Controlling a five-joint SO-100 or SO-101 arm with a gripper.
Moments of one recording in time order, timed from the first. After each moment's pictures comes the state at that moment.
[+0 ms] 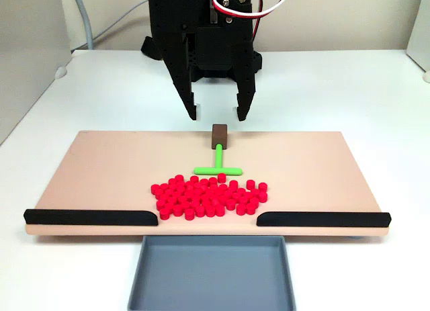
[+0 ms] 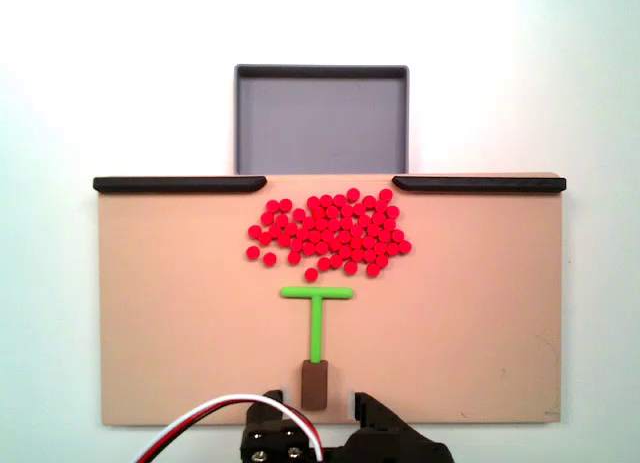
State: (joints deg) arm 3.3 103.7 117.4 68.8 -89.6
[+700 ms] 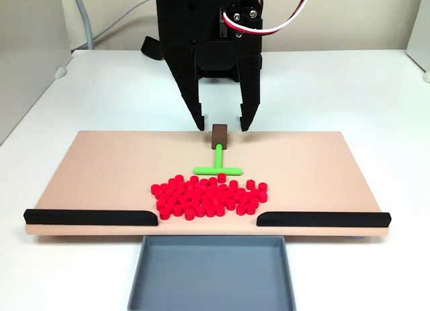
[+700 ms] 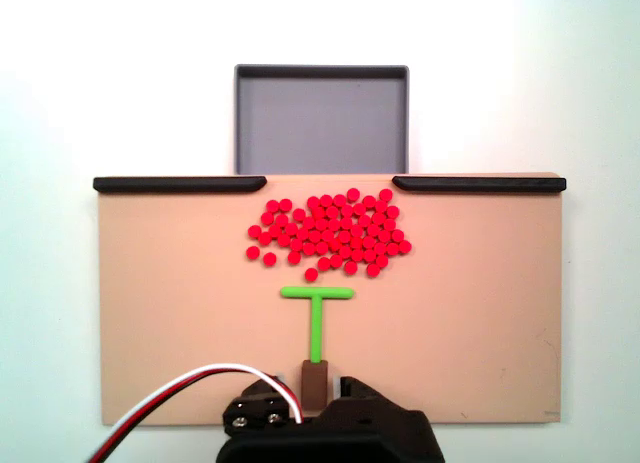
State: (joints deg) arm 1.3 97.6 113.6 68.8 -89.5
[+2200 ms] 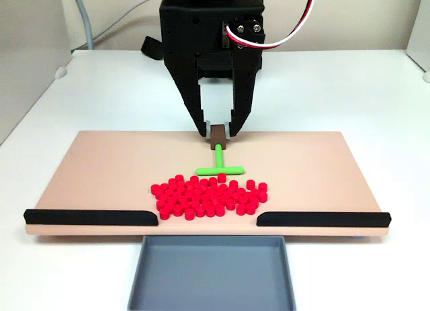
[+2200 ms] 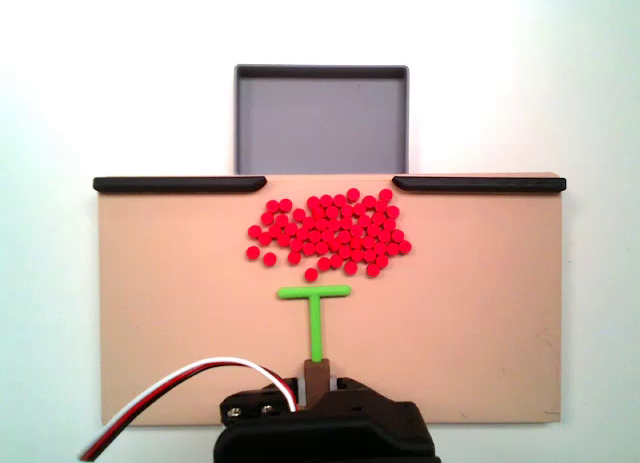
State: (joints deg) arm 0.8 94.9 113.1 68.7 -90.3
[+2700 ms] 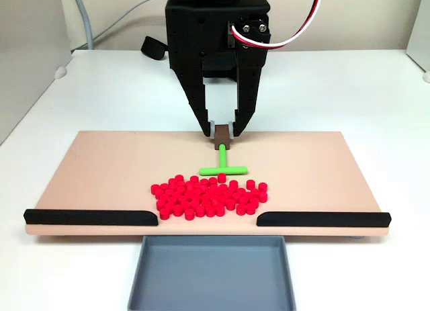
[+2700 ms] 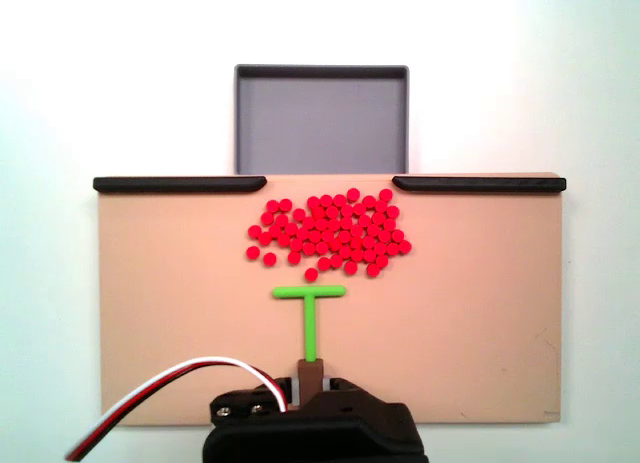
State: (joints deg) arm -0.4 95.2 113.1 68.7 -88.5
